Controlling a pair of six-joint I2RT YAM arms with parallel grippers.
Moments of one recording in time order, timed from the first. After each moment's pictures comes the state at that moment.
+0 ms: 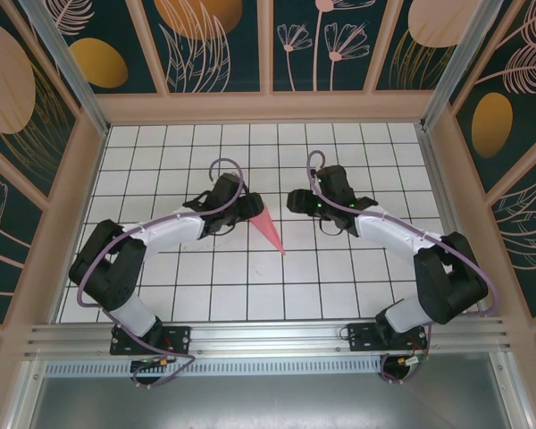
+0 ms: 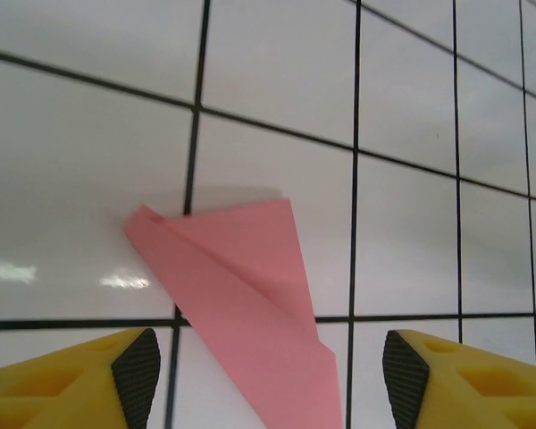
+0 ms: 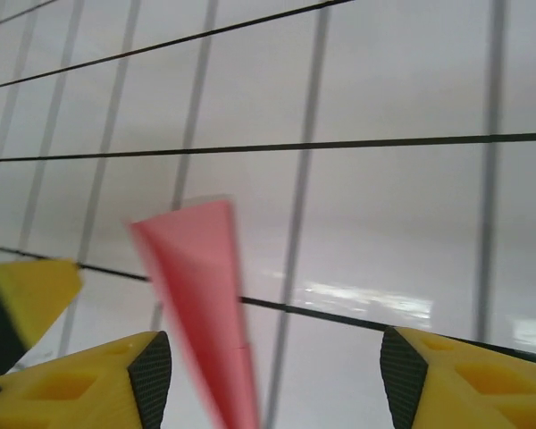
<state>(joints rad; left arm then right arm) -0.64 1.66 0.96 -0.12 -0.03 -0.87 0.52 1.47 0.86 -0.15 -0.12 0.54</state>
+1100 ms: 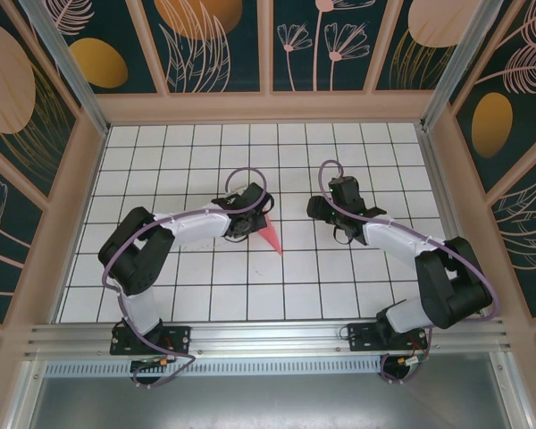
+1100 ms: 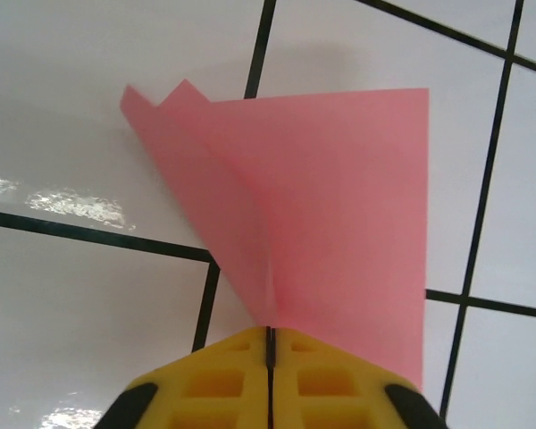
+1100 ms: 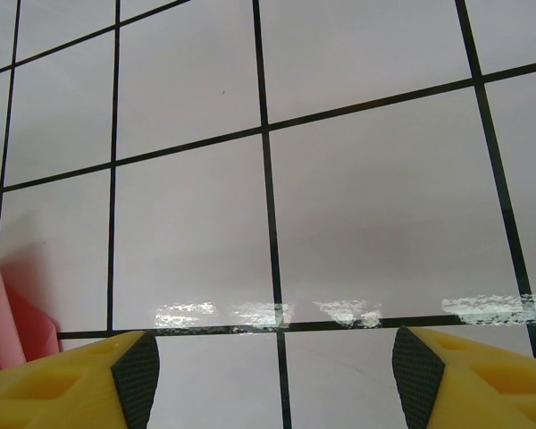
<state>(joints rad) -0.75 1.83 1.11 -0.37 -0.20 -1.00 0.45 1.43 0.74 -0.13 0.05 0.56</state>
